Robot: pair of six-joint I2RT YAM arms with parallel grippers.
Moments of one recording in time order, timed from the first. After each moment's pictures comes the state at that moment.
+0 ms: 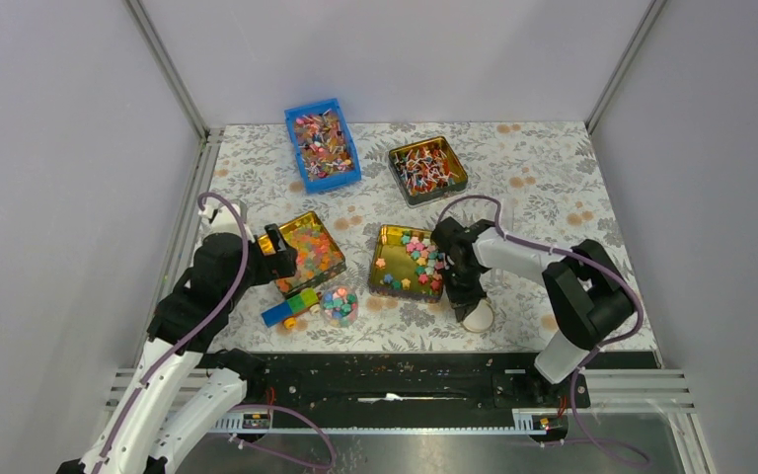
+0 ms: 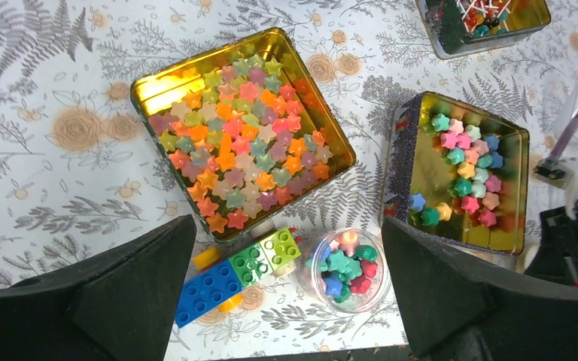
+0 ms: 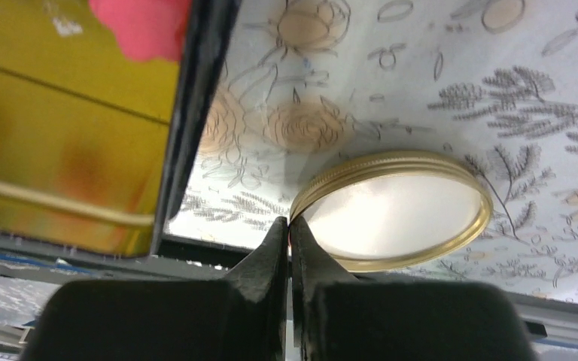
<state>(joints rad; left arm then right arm) -0.40 0.61 0.84 -0.77 -0.22 -0.49 0.62 1.68 0.96 -0.89 -0.12 0.39</state>
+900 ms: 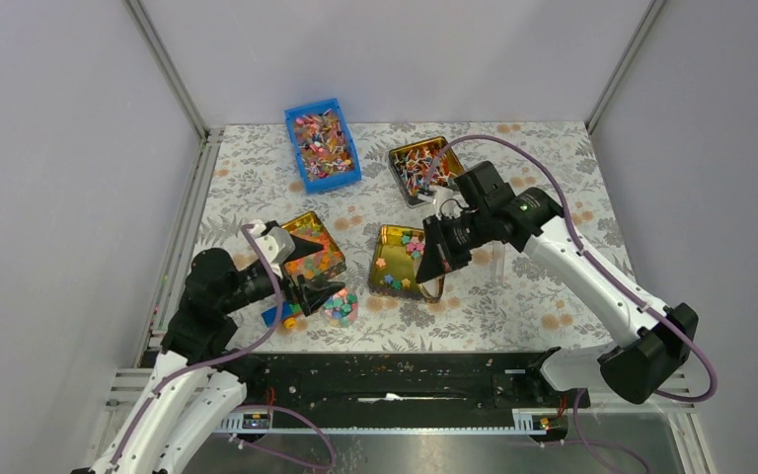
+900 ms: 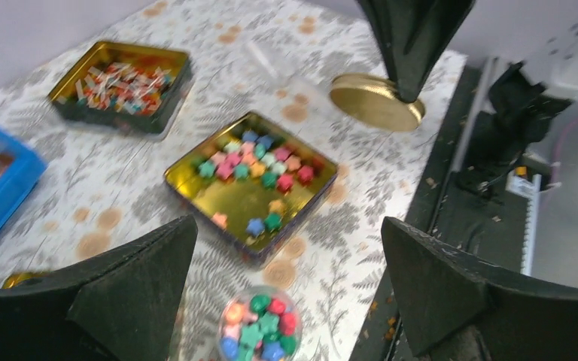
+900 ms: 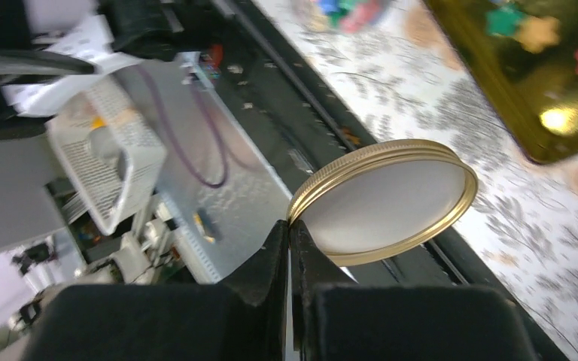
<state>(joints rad) -0.40 0.48 0.64 -0.29 0.63 0.02 0.63 1.35 1.34 -1.04 -0.62 0.31</state>
